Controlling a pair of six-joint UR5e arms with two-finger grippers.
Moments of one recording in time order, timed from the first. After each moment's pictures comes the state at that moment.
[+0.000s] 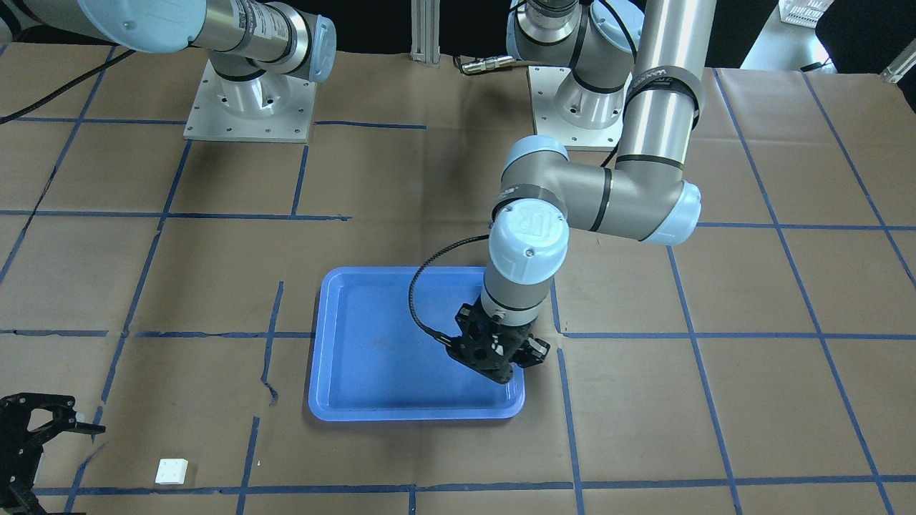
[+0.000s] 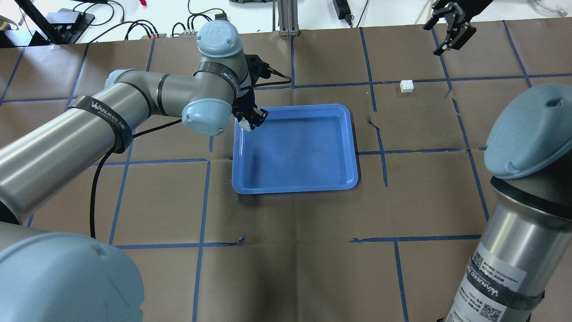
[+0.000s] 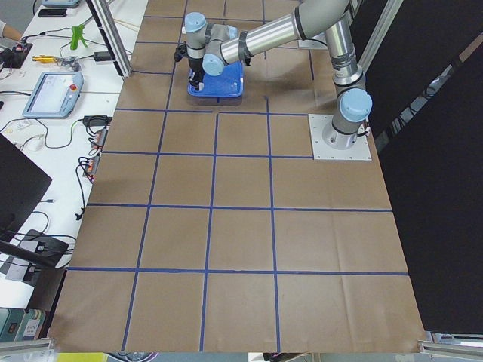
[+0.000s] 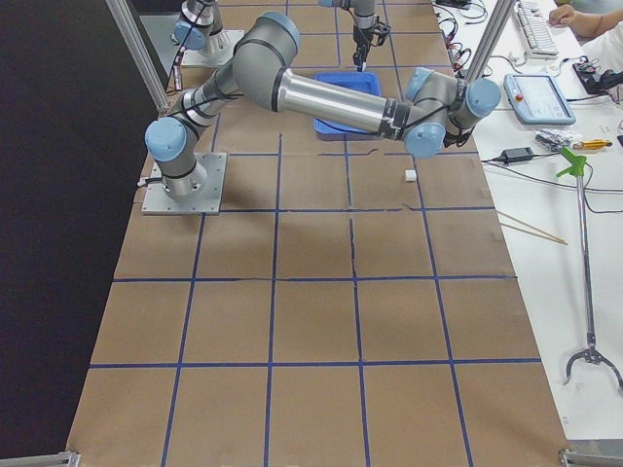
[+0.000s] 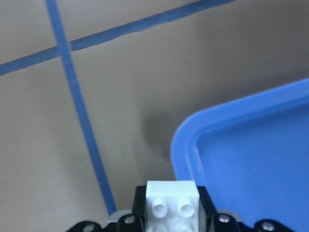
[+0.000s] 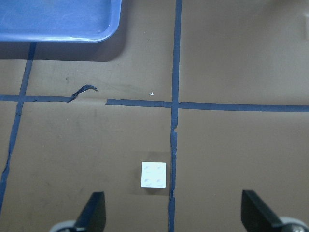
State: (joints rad) left arm -1.82 -2.07 -1.62 -0.96 1.60 0.40; right arm 1.26 -0.75 0.85 -1.48 -1.15 -1.96
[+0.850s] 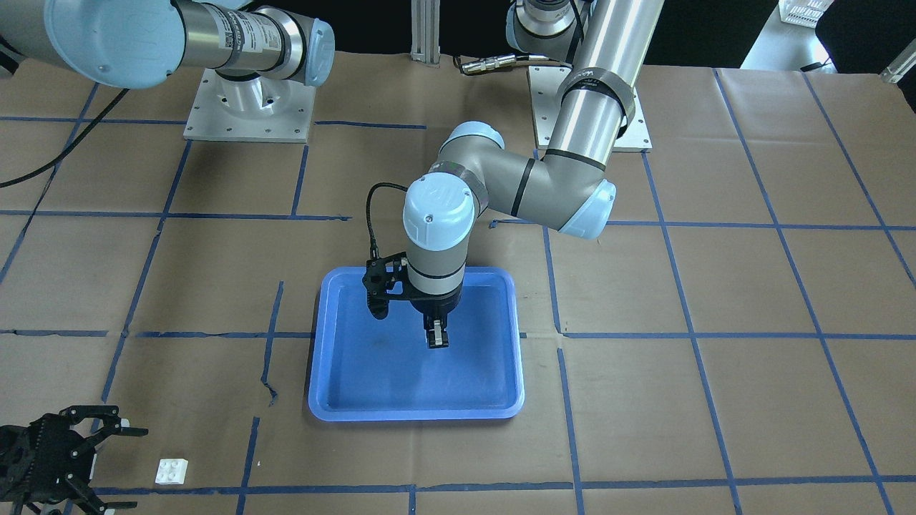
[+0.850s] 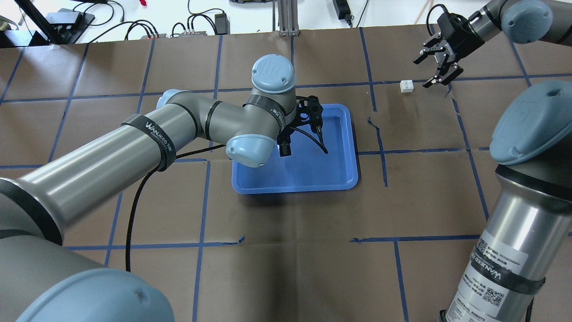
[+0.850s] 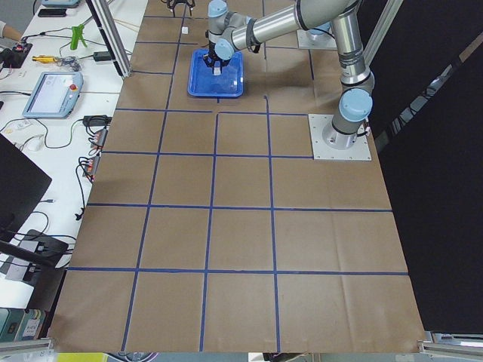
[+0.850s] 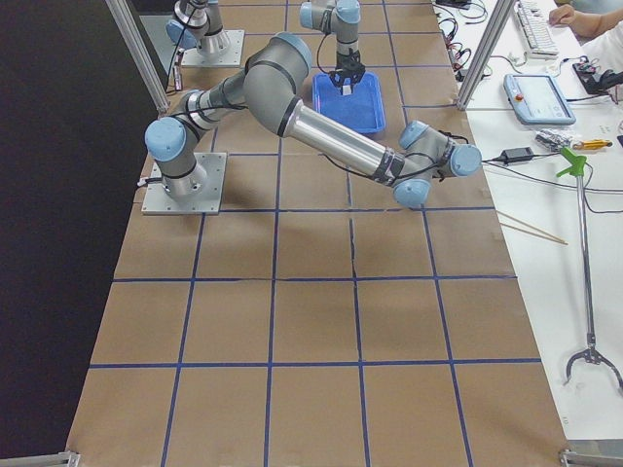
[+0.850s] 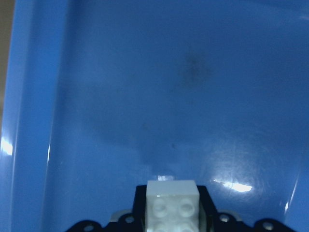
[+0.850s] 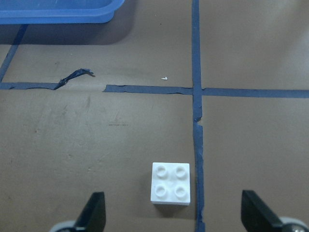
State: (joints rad) left arm -1.94 -2.11 -1.67 -0.87 1.59 1.13; right arm 1.21 -0.69 1.03 -1.59 -1.02 -2.11
